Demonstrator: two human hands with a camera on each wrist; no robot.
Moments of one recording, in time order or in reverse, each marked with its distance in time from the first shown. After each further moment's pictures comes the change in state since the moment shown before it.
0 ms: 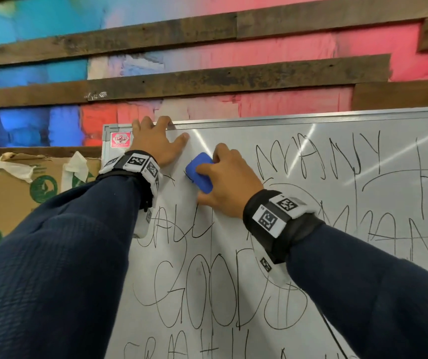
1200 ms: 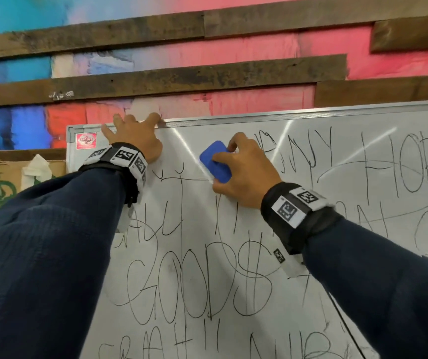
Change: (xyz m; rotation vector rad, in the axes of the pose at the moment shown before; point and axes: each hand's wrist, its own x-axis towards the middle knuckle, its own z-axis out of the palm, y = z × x) left_hand -0.011 0.060 -0.005 0.344 -0.079 -0.060; right_hand -0.047 0.065 -0.040 0.031 0.116 0.107
